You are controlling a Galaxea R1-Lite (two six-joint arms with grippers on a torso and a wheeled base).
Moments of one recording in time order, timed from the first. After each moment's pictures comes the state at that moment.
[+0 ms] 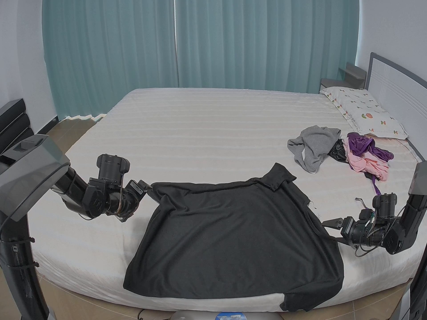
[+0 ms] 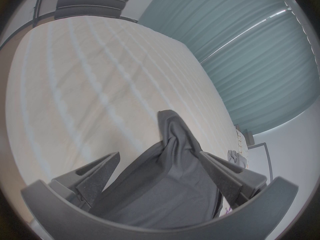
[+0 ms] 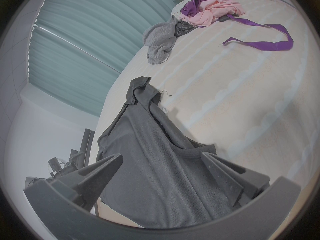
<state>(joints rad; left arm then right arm) -0.18 2.19 -1.02 -0.42 0.02 -1.03 -0.08 2.15 -0.36 -1.05 0.45 0.61</state>
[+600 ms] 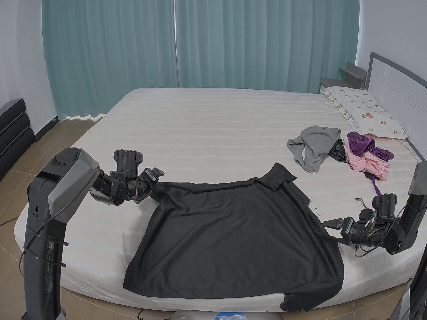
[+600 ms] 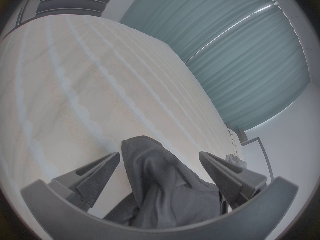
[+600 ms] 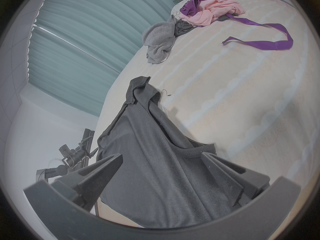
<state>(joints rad) -0.15 2.55 -1.53 -0.41 -0.05 -0.92 -0.08 2.15 -0.36 -1.05 0.45 0.61</state>
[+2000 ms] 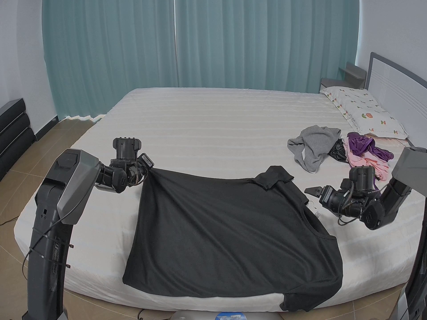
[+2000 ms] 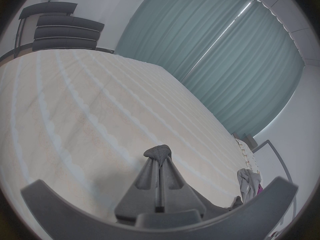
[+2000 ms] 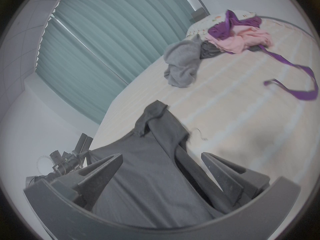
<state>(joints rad) -0.12 2.64 -1.82 -0.34 0.11 -0.78 0.07 2.21 -0.75 -0.91 0.23 0.63</state>
